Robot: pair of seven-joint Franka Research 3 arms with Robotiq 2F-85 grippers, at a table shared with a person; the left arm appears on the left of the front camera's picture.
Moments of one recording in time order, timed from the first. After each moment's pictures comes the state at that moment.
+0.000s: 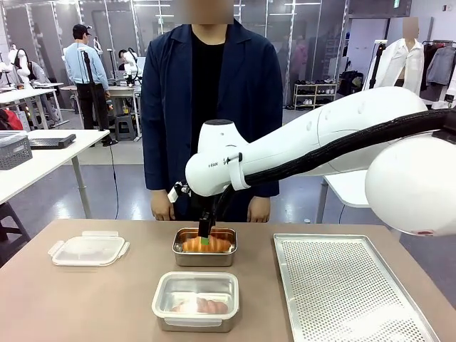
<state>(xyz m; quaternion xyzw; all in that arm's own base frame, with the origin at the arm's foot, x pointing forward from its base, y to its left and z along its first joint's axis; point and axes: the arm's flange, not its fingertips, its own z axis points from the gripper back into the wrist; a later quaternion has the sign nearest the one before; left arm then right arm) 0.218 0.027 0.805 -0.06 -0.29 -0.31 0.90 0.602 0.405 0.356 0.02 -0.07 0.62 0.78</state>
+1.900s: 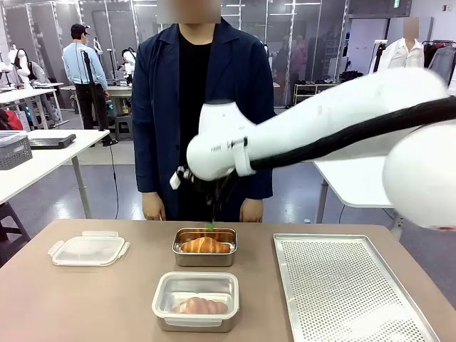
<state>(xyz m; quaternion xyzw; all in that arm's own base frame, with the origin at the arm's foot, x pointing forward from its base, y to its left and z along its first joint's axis) 0.218 0.027 0.805 -0.06 -0.29 -0.31 0.90 0.593 0.390 0.431 -0.02 -0.08 0.62 0.78</state>
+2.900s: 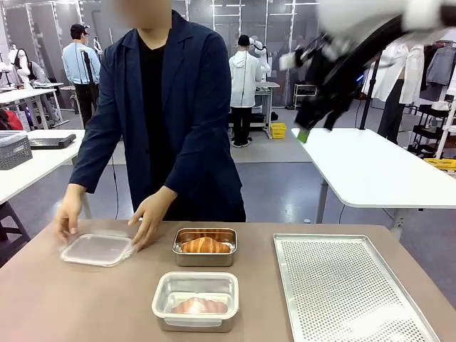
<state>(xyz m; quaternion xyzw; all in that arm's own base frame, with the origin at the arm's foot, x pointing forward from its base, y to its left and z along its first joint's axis) 0.218 0.027 0.805 -0.06 -0.29 -0.31 0.90 0.456 0.146 0.681 0.02 -0.18 0.32 0.93</state>
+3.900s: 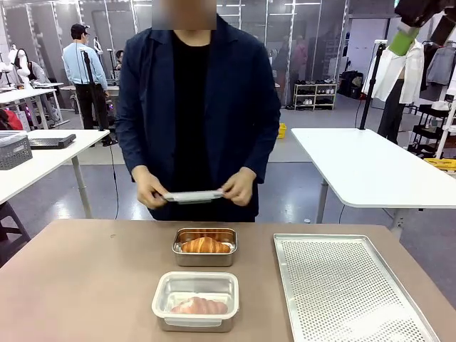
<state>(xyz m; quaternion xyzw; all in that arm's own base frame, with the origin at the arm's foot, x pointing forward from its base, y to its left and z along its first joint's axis) 0.218 0.027 0.805 -0.06 -0.29 -0.31 0.90 0.276 0.084 0.827 0.00 -0.23 0.24 0.94</state>
